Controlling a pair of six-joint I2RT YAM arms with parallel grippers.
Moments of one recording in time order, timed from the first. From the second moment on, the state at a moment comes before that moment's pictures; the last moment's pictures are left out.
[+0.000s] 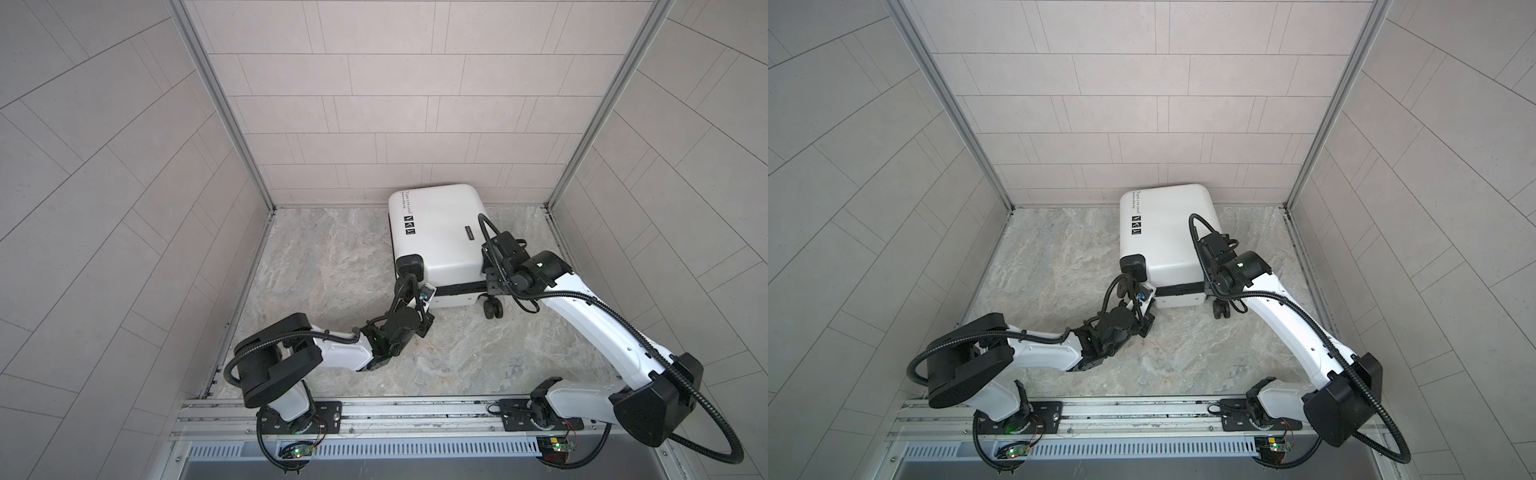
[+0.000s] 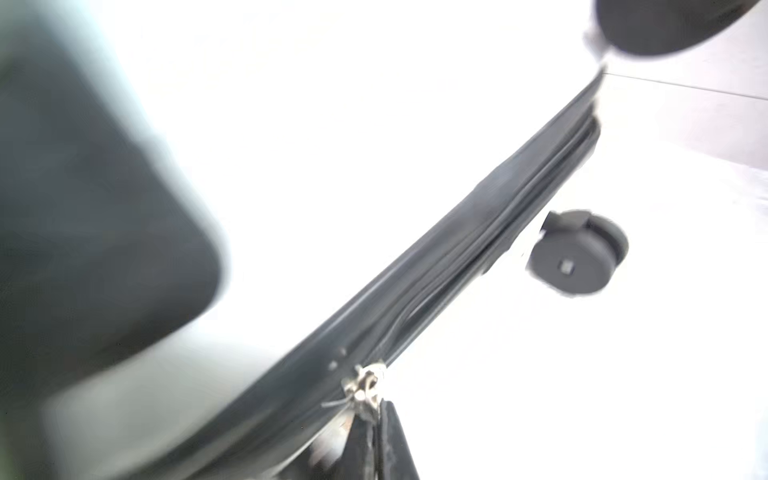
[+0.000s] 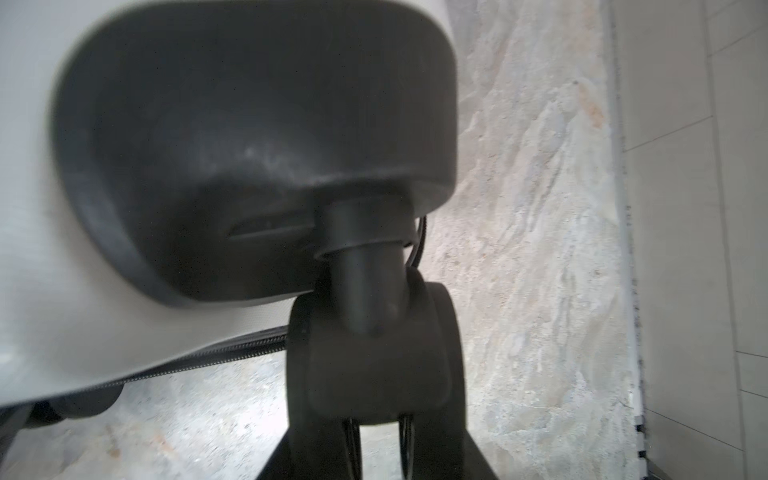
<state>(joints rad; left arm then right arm) -1.07 1.59 0.59 0.66 -0.40 -0.05 0.50 1.27 1.24 -1.12 0.32 0.49</state>
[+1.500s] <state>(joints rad) -1.21 1.89 0.82 0.89 -0.35 -0.19 0.58 1.20 1.15 -1.02 0.07 0.57</state>
